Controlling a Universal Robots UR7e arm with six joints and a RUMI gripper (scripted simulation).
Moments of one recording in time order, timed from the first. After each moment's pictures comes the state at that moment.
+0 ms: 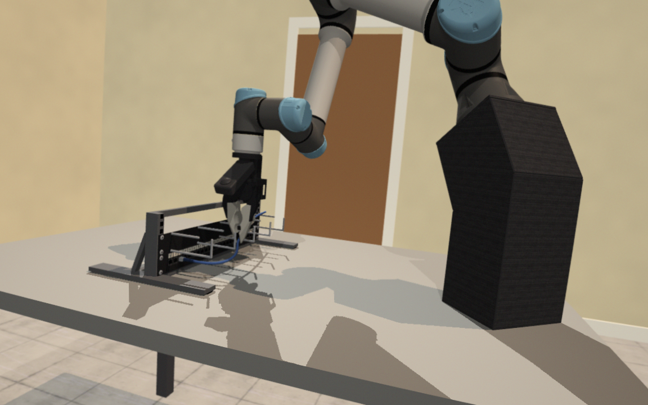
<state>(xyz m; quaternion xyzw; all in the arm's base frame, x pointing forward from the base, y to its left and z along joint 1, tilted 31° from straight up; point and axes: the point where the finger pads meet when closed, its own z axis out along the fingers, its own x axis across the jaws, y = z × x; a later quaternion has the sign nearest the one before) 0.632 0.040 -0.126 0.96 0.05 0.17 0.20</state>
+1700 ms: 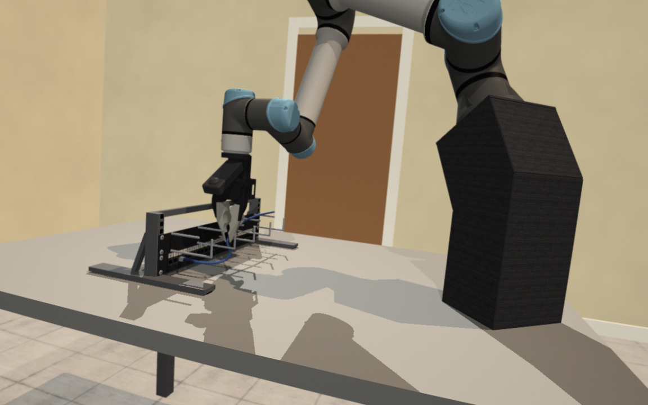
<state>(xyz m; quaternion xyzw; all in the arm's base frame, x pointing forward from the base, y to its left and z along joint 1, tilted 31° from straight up) 0.662 0.044 -0.119 0.96 0.05 0.17 0.20</state>
